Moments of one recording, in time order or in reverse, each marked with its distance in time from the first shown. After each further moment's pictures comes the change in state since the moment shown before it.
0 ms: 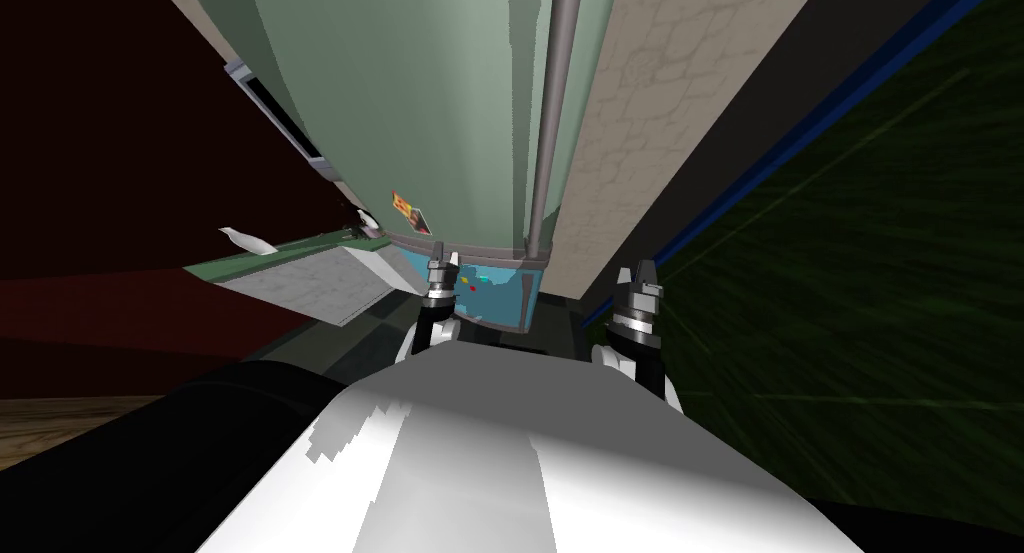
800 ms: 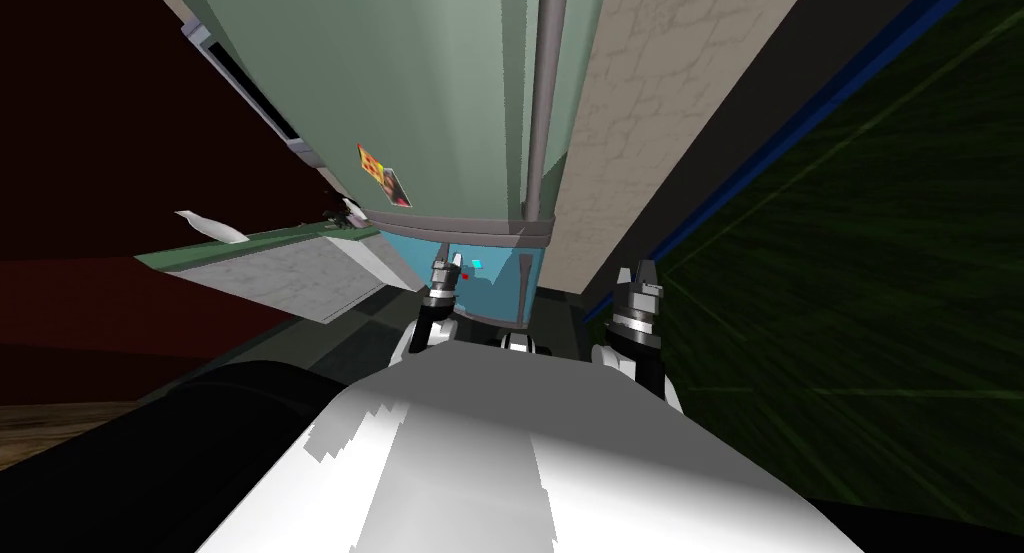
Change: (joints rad) left arm -0.006 0.081 0.002 0.014 -0.019 0.023 -0.010; right arm 0.000 0.000 0.000 0.000 0.000 0.000 0.000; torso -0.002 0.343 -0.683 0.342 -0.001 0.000
